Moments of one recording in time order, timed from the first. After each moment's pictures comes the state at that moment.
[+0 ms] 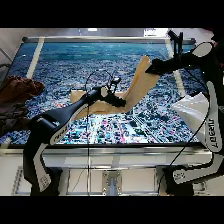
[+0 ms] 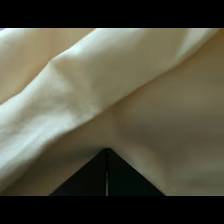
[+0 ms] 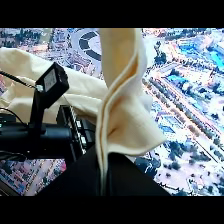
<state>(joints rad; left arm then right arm) -0.60 -1.96 1.58 1.04 -0.74 -1.34 0.02 -1.58 1.78 -0.94 1.32 1.34</state>
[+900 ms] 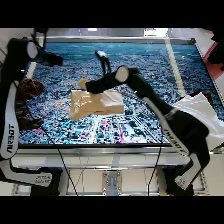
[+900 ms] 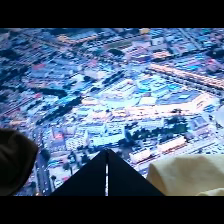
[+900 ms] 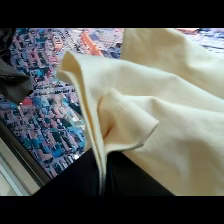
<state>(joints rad) -0.06 -1.53 1.78 1.72 -1.08 -1.49 0.67 -1.83 1.83 -1.01 0.90 1.59</state>
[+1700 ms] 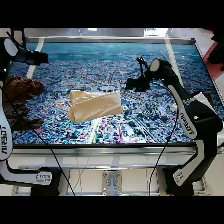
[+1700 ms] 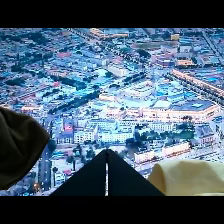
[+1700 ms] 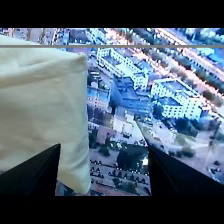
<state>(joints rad) 0.04 -1.50 1.78 1.61 -1.08 -1.49 0.20 -1.84 1.74 -1.13 1.24 1.60</state>
